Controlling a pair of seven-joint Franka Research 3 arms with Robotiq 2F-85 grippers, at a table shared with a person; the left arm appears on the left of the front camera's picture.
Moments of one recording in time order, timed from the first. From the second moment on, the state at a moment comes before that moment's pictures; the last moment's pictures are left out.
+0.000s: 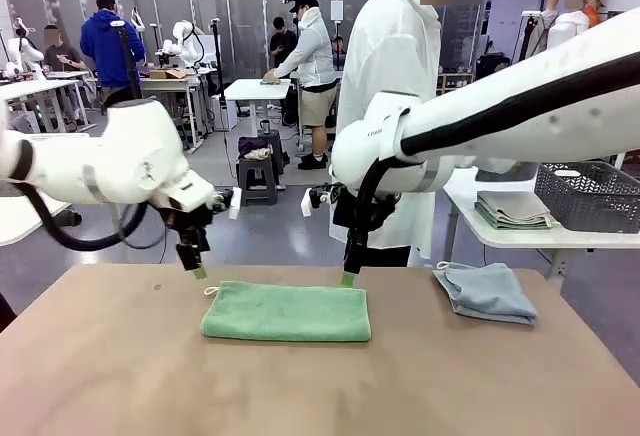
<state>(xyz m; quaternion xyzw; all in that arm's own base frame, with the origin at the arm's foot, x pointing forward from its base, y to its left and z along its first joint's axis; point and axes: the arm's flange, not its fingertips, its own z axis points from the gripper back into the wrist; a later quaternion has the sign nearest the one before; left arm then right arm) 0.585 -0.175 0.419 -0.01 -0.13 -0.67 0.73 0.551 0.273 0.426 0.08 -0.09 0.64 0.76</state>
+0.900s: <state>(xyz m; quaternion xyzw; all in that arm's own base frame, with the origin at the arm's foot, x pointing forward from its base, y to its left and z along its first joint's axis) 0.566 -0.024 0.383 -0.25 -0.29 -0.65 0.66 0.450 0.253 0.451 0.14 -0.07 0.52 0.84</state>
